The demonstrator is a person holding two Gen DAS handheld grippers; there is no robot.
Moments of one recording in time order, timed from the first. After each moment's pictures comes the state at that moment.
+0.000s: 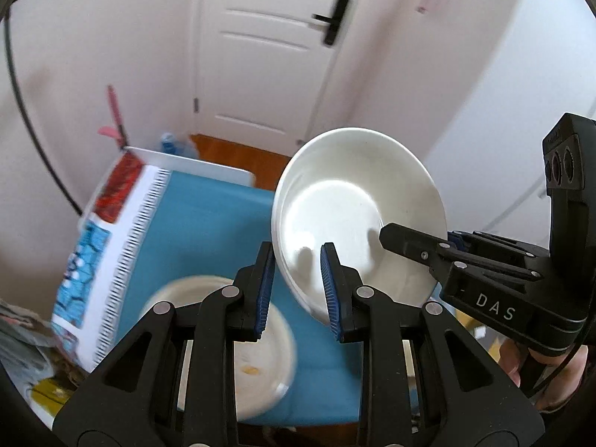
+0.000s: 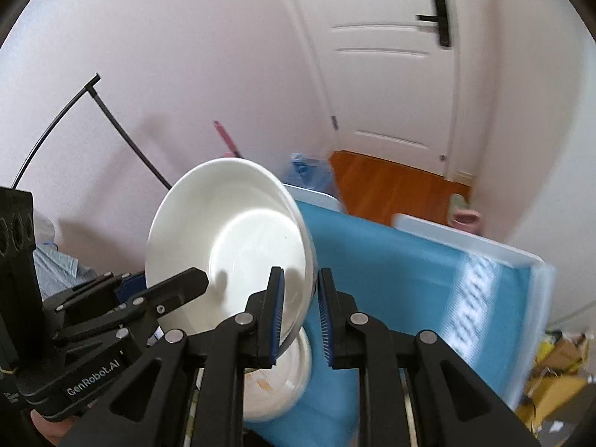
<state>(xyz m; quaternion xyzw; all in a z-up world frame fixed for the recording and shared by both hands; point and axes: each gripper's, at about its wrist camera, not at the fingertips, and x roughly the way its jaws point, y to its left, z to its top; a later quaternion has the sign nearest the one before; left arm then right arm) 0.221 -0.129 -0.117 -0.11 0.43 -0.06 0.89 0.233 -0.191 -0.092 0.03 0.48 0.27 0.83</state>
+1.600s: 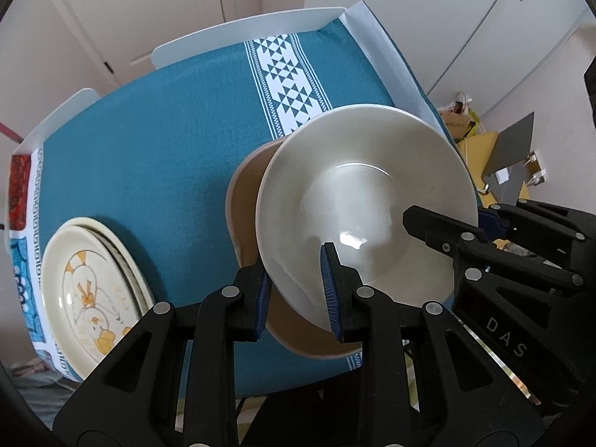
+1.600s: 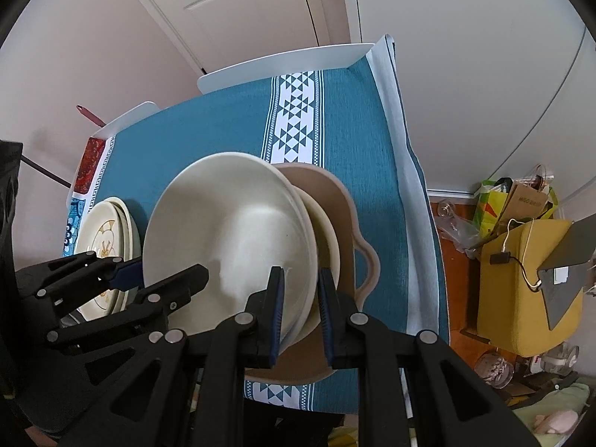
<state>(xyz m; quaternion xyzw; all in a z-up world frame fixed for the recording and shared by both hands) 0.214 -0.310 -0.250 0.09 0.60 -0.16 0.78 0.150 -0.347 -0.223 0.09 0.60 0.07 0.79</state>
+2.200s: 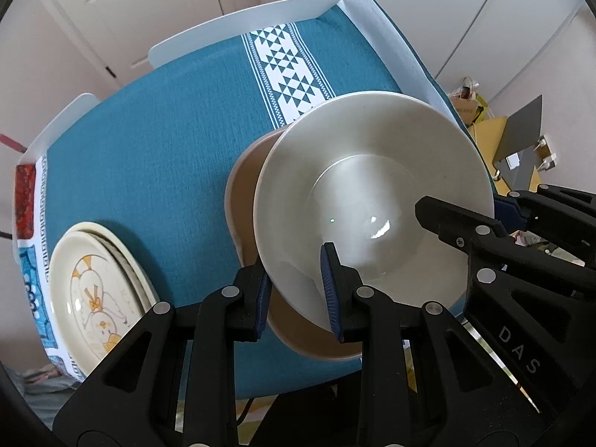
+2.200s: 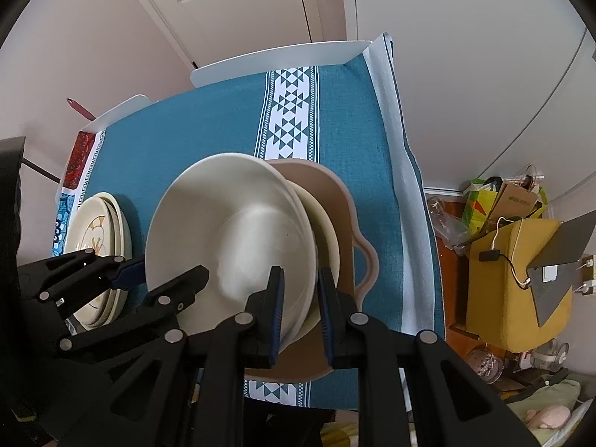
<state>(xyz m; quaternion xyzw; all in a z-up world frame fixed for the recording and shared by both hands) 0.213 -0.316 -0.258 0.12 0.60 -0.15 0.77 0.151 -0.342 -0.222 0.07 0.61 0.05 0.79</state>
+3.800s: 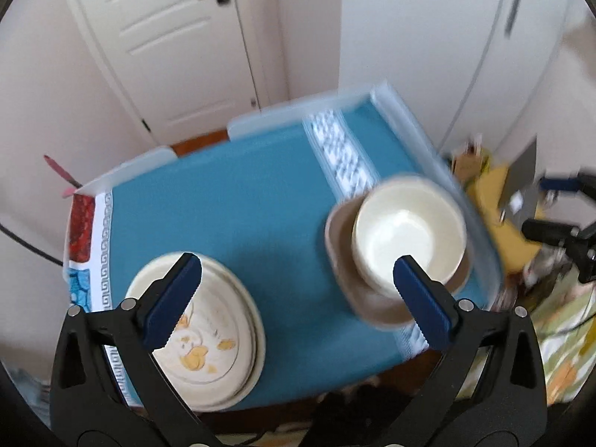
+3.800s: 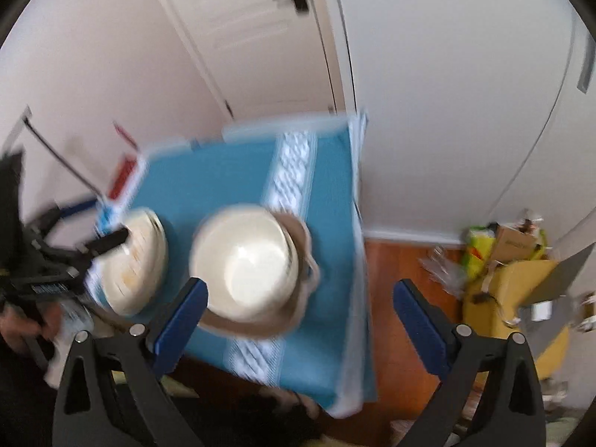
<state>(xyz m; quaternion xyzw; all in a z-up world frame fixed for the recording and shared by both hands) 0.197 -0.247 -0.169 0.13 0.50 -0.15 0.84 0.111 -0.394 -0.146 0.06 0.54 0.10 0.83</state>
